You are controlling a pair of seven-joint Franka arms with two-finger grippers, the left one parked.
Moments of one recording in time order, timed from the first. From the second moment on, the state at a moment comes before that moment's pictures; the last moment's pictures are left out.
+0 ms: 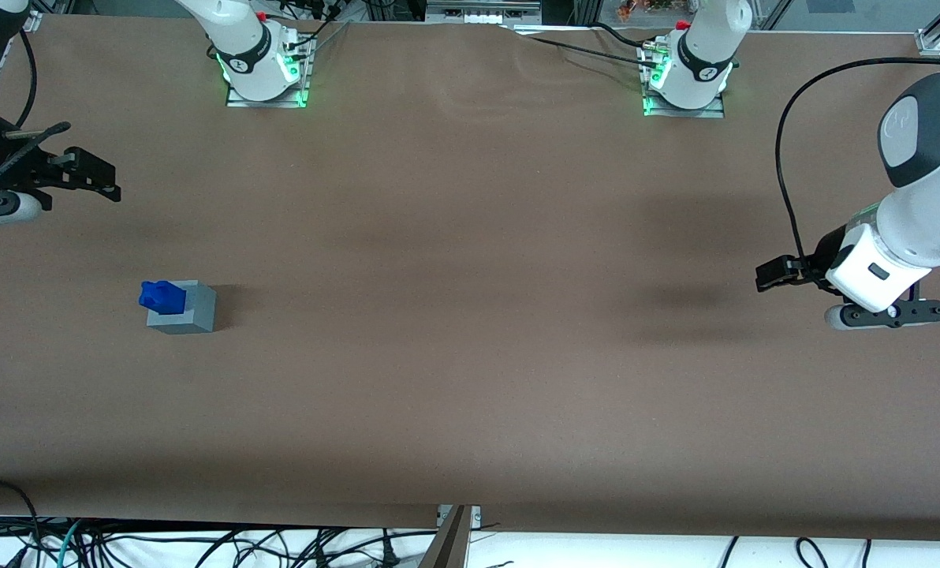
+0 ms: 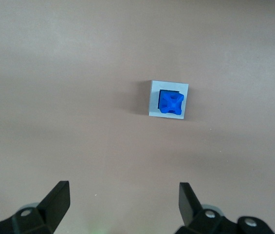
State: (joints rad) arm 0.01 0.06 0.00 -1.56 0.00 1.55 -0.13
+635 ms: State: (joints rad) arm 0.01 0.06 0.00 -1.56 0.00 1.55 -0.13
